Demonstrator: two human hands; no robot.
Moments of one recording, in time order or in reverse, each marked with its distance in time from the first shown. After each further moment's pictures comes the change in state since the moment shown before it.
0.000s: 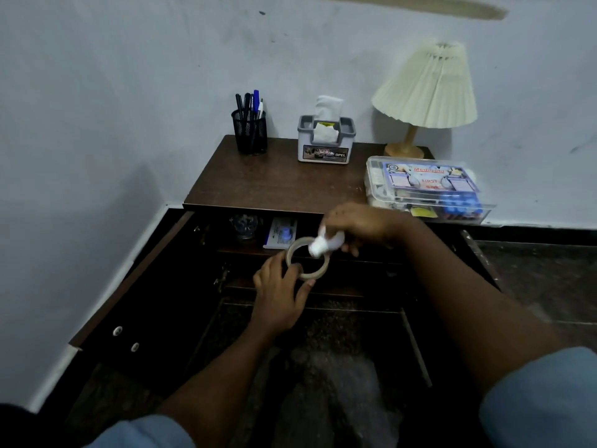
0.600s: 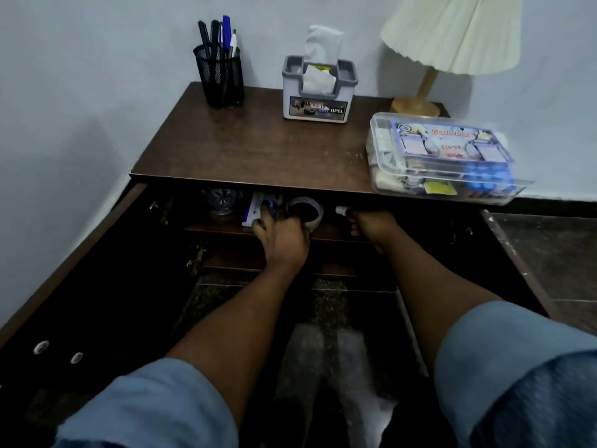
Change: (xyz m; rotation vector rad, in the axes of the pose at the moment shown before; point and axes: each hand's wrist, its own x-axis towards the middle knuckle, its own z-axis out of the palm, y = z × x) left_hand 0.106 0.027 0.055 0.175 -0.220 -0.312; right_hand 0.077 0.148 -0.001 0.489 0.661 0.309
